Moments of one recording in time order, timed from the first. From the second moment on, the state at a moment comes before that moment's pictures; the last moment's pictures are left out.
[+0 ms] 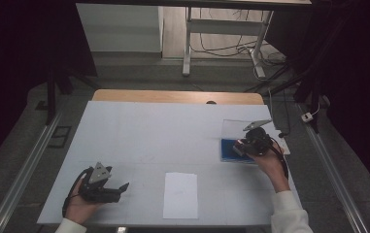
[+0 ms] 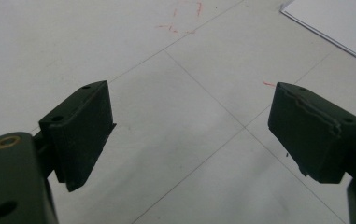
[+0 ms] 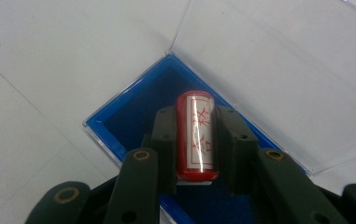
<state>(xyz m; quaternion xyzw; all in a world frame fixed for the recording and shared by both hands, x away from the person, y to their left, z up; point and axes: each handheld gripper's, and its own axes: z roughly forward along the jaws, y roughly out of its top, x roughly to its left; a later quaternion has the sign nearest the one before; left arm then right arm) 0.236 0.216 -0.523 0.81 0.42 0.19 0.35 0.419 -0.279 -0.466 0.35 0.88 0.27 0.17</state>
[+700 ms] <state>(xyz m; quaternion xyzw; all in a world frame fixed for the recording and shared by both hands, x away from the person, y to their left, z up) 0.235 0.217 -0.524 0.81 0.42 0.19 0.35 0.421 -0.278 -0.469 0.36 0.88 0.26 0.17</state>
